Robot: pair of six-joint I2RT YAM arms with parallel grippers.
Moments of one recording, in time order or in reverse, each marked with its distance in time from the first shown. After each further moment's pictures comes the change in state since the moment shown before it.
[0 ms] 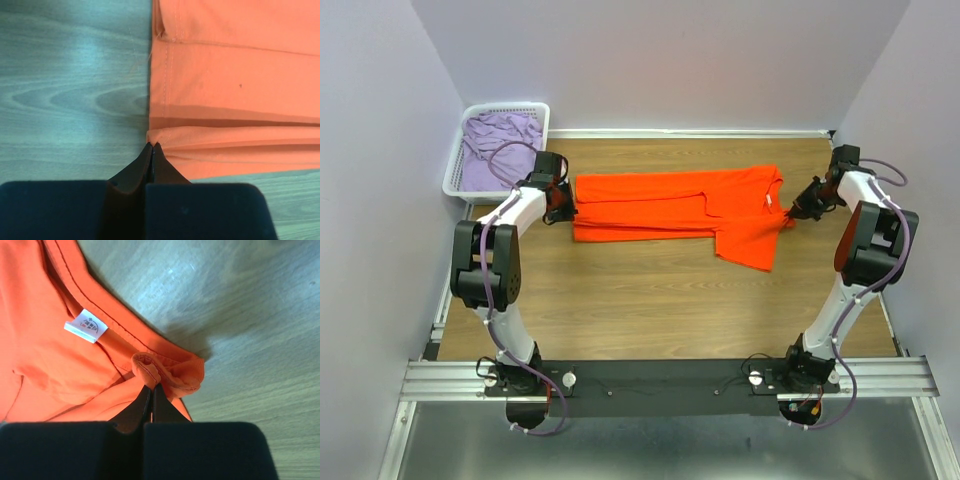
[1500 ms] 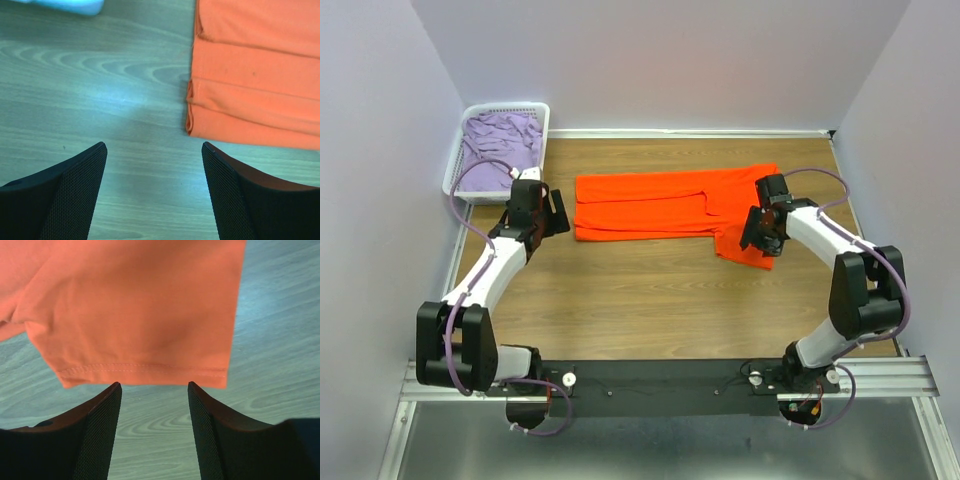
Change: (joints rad) left arm 0.005 -0.497 -0.382 0.177 -0.177 0.034; right arm 0.457 -0.404 -0.454 0.059 0.369 -0.041
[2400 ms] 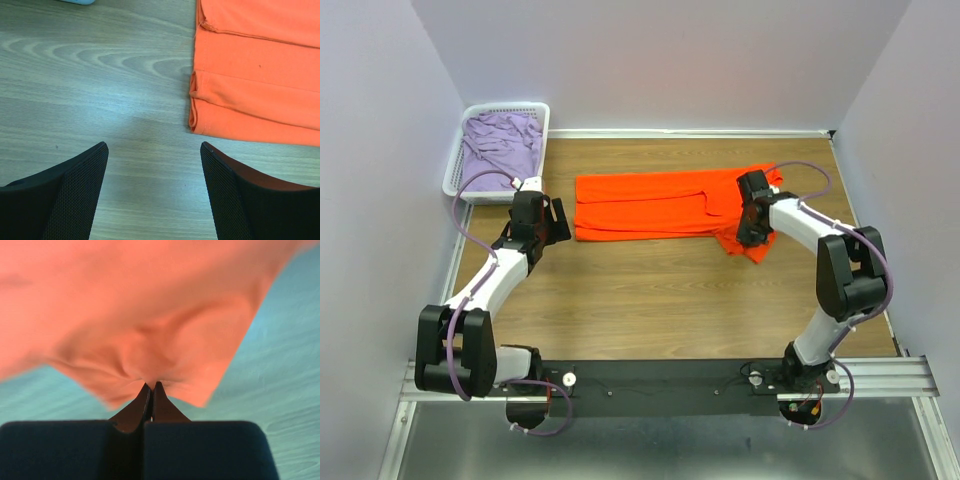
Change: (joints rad) left arm -0.012 -0.035 -0.146 0.146 0.001 0.005; right arm 0.082 0.138 0.058 0.048 0.104 0.040
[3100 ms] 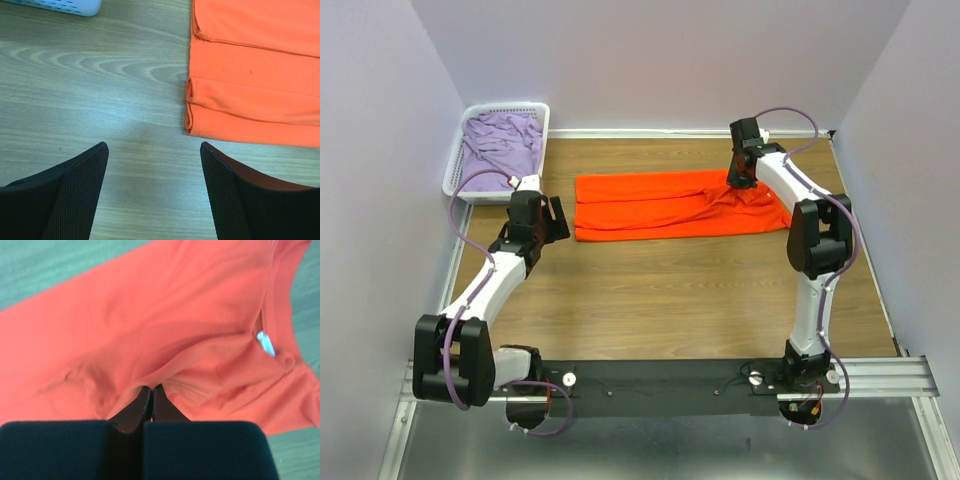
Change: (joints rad) left arm 0.000 -0.040 0.000 -0.003 0.001 0.002; right arm -0.030 0.376 0.653 -0.037 0.045 -0.093
